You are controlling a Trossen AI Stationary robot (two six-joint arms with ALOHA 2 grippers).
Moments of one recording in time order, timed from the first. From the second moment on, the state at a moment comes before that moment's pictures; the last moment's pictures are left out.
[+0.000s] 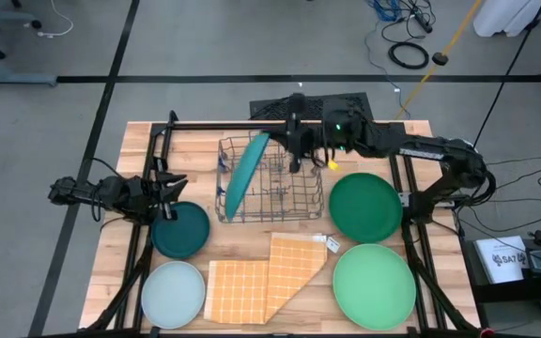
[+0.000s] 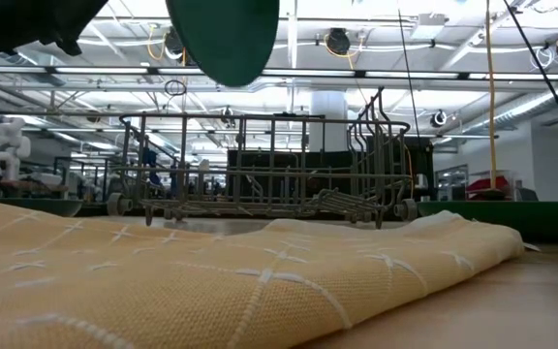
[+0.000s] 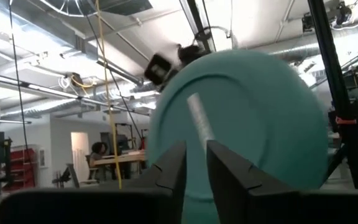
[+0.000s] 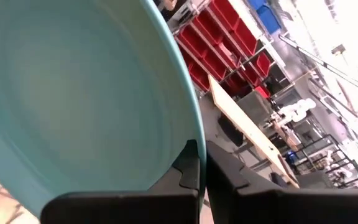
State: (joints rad) left arm -0.20 0.01 0.01 0.56 -0.32 0.37; right arm -0.22 1.54 1.52 -0.05 -0.08 -0.79
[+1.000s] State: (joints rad) left arm -0.20 0.30 0.25 0.40 -0.42 0.34; right arm -0.39 1.69 1.41 0.23 -0.43 -0.55
